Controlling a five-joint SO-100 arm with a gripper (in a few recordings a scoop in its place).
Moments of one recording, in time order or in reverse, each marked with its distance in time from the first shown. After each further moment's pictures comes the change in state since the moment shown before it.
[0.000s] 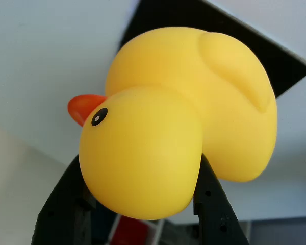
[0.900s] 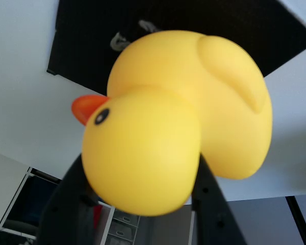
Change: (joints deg) arm -11.2 -4.0 2.5 -0.8 1.8
